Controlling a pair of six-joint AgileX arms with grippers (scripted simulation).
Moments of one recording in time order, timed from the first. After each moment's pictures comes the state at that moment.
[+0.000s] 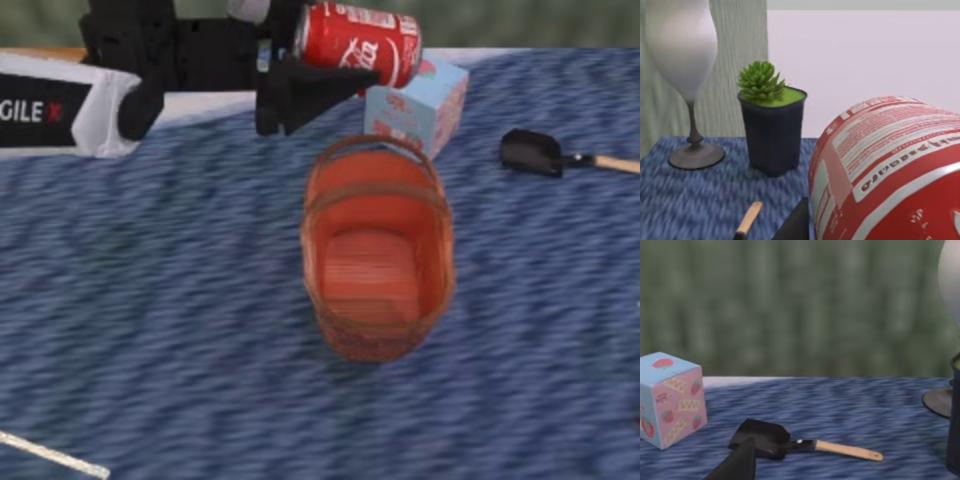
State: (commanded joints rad) left arm -0.32 2.09 1.34 0.71 1.27 0.04; right arm 0.00 0.00 0.00 0.00 0.00 0.00
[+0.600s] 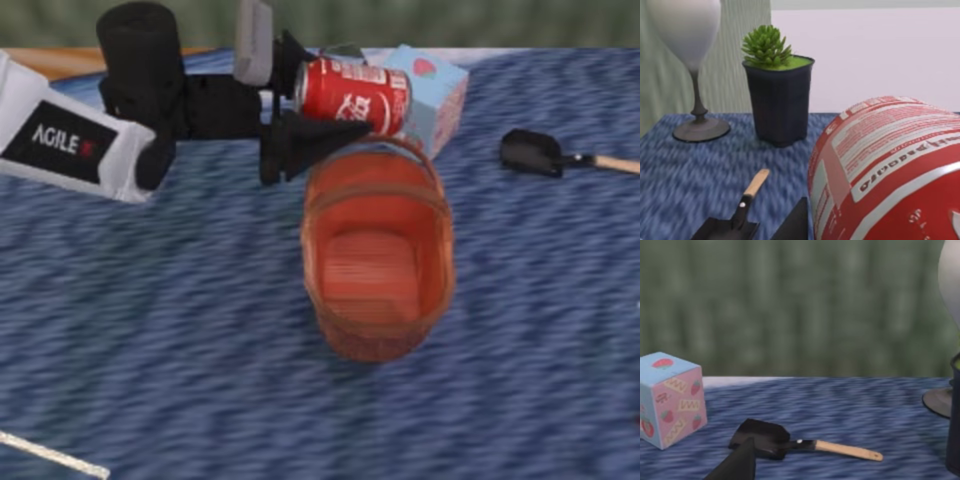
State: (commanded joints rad) left arm -0.30 2.25 1.30 0.93 1.28 0.04; right arm 0.00 0.00 0.00 0.00 0.00 0.00
